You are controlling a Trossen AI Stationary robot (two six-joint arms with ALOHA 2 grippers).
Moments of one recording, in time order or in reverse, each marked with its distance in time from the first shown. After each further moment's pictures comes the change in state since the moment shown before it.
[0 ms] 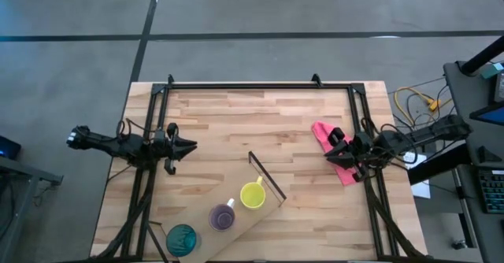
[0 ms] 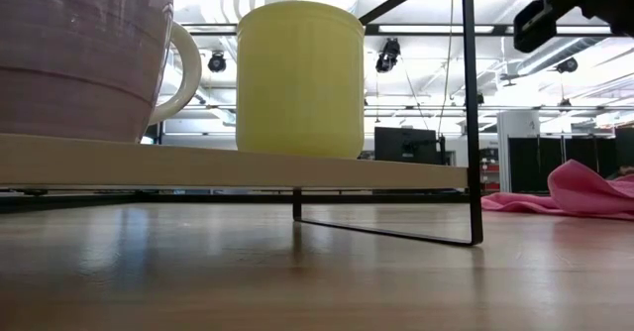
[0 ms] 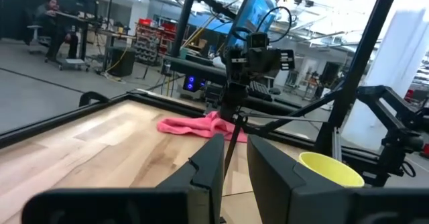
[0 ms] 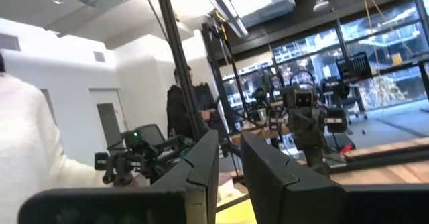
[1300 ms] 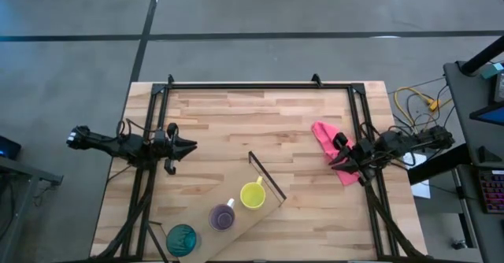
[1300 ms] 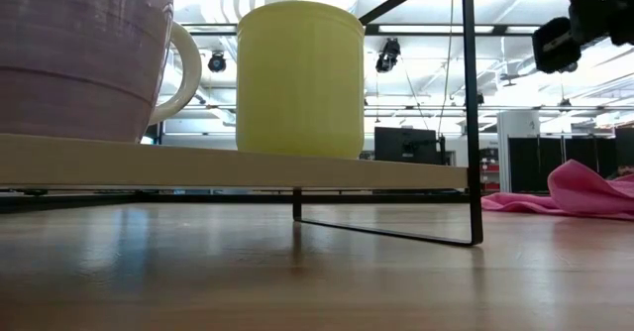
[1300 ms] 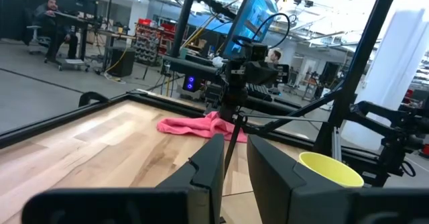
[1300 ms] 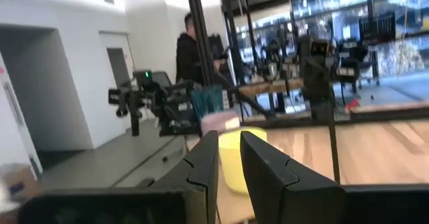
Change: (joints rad) left arm 0.000 0.002 -0.002 0.002 0.001 -0.002; right arm 0.000 -0.438 -0.015 -0.601 -0.114 -0.070
